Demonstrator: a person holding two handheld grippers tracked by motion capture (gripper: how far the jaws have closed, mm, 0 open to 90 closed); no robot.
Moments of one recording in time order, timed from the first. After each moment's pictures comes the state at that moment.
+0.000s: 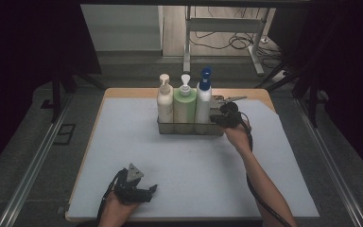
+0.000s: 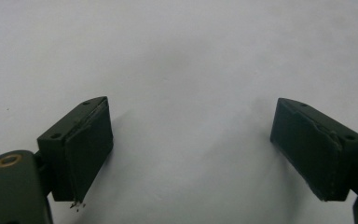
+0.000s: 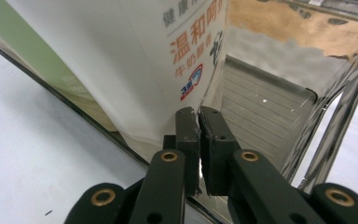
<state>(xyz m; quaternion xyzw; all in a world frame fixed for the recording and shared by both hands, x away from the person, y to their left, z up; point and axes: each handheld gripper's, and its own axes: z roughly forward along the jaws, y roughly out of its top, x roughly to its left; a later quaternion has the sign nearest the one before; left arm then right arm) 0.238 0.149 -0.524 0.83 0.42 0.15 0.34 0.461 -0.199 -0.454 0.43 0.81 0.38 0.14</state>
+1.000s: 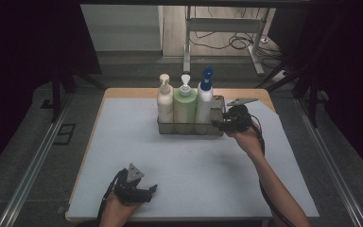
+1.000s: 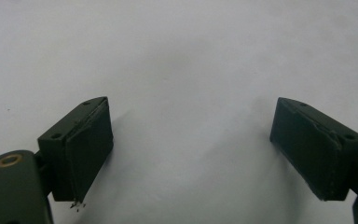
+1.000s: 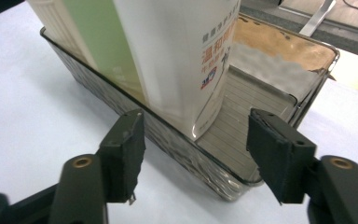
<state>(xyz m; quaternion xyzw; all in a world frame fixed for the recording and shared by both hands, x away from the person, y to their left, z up) 0.237 0.149 -0.524 0.83 0.42 0.15 0.34 0.424 -0.217 -0.423 0.40 0.81 0.39 0.16</state>
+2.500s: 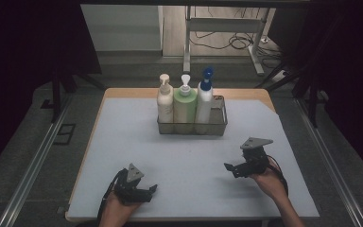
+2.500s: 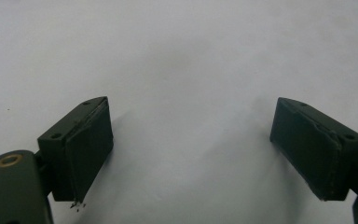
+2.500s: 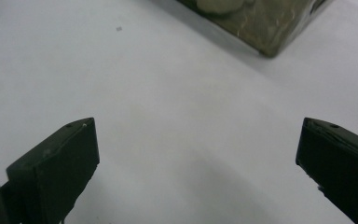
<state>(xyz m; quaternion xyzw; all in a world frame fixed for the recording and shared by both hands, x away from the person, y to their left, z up) 0.237 0.149 -0.524 0.83 0.42 0.15 0.34 0.320 -0.263 -0.479 0.36 0.85 0.35 0.16</state>
